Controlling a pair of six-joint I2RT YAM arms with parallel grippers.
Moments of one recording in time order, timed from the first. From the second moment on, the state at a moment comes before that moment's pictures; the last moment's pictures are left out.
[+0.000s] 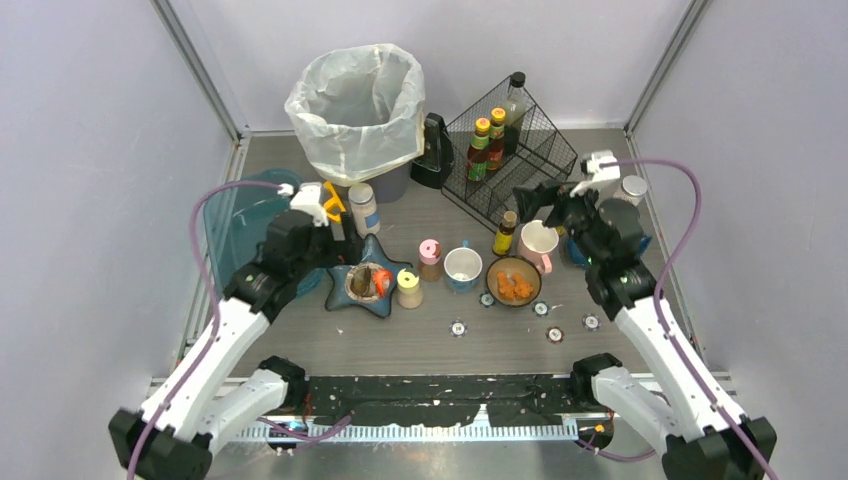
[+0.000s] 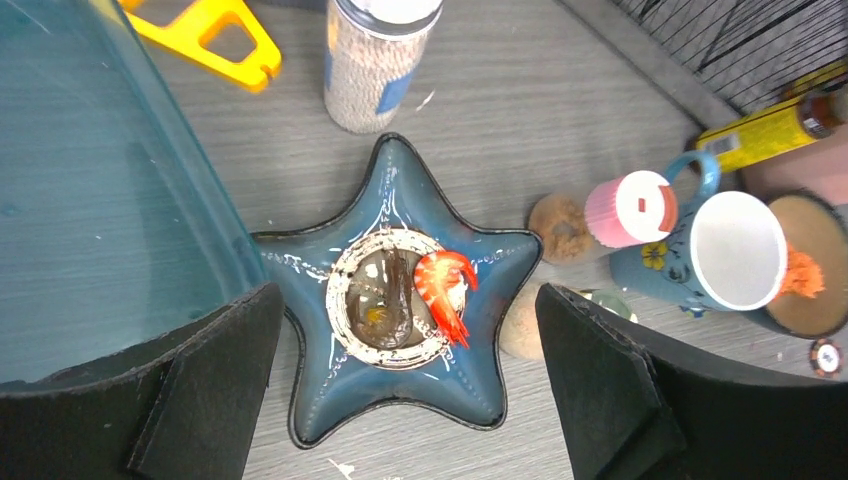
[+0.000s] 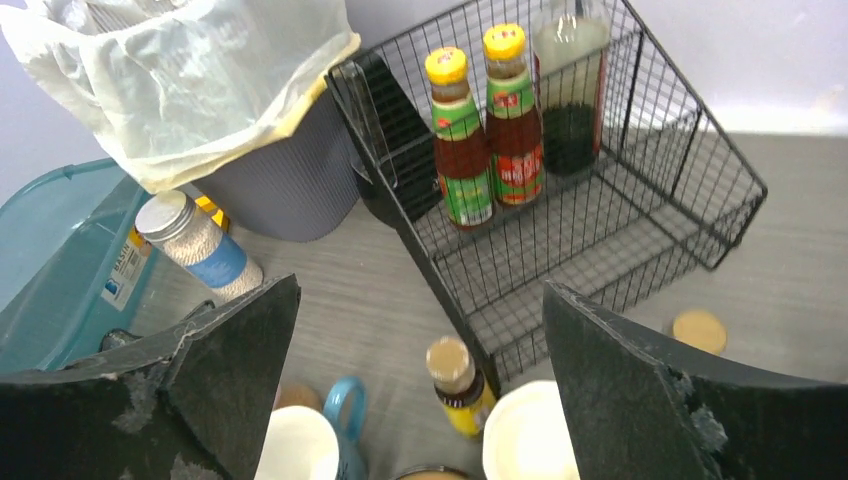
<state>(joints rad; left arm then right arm) -0.40 0.82 0.82 -0.50 -0.08 -0.34 0.27 0.89 0.81 0.06 -0.08 0.20</state>
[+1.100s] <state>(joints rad) -0.50 1.64 0.92 0.21 -0.55 -0.41 0.29 0.54 0.52 0.16 -0.02 0.31</state>
